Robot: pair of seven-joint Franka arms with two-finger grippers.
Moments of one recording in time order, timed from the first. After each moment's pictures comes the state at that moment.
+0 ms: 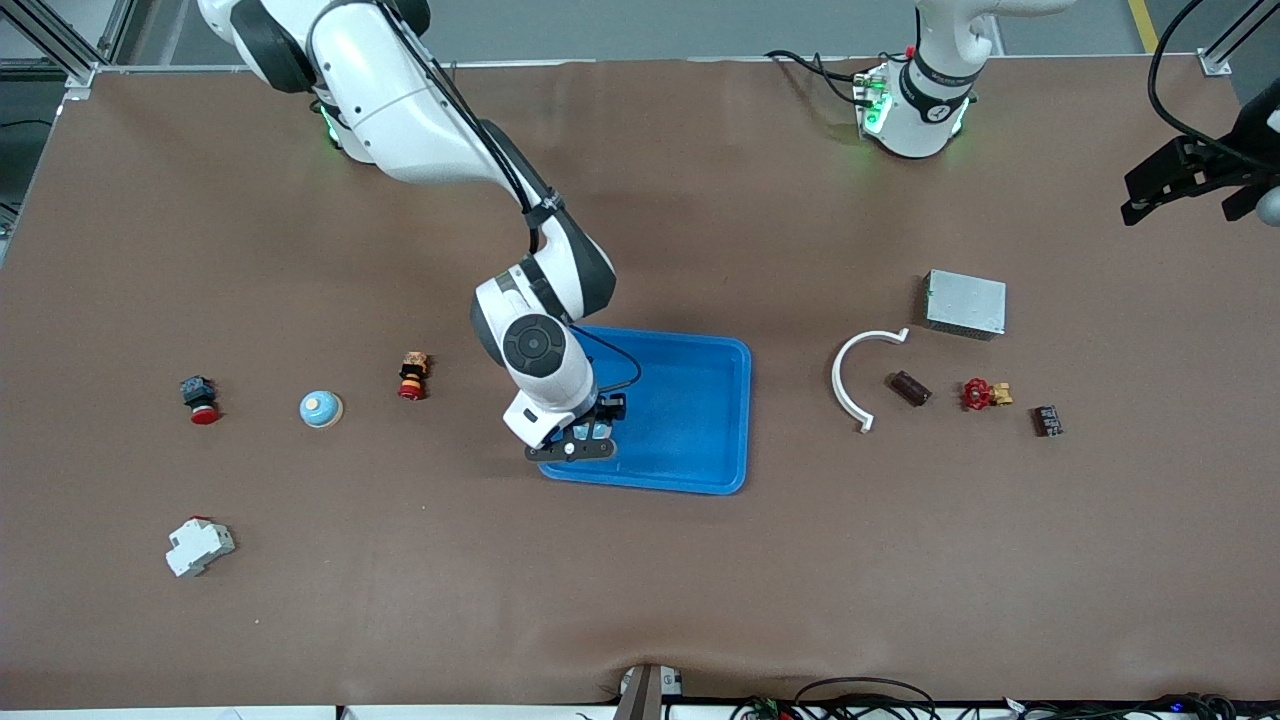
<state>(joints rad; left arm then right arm) -0.09 -0.05 0.03 -1.49 0.04 1.43 -0.06 0.67 0.82 -0.09 -1.36 0.16 2.19 0.44</state>
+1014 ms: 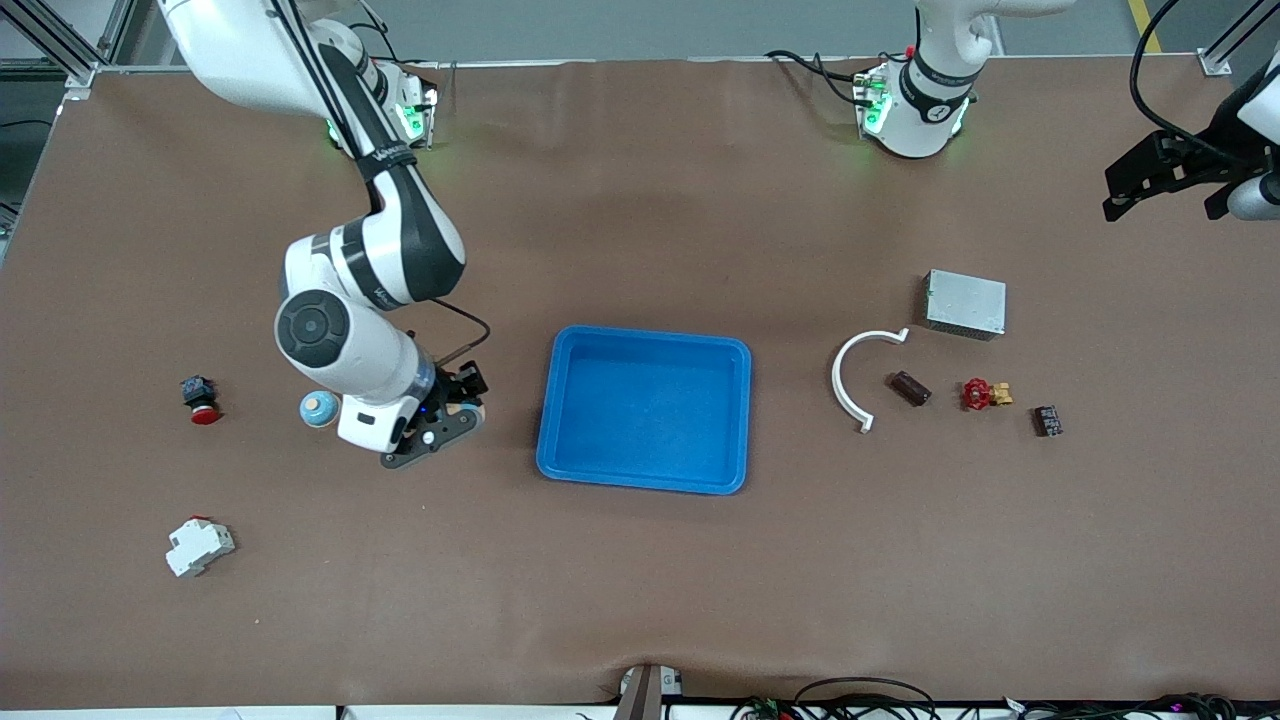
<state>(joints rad) -0.09 -0.05 0.00 -1.49 0.04 1.43 -0.06 0.45 0.45 -0.11 -1.73 0.16 2.16 -0.23</state>
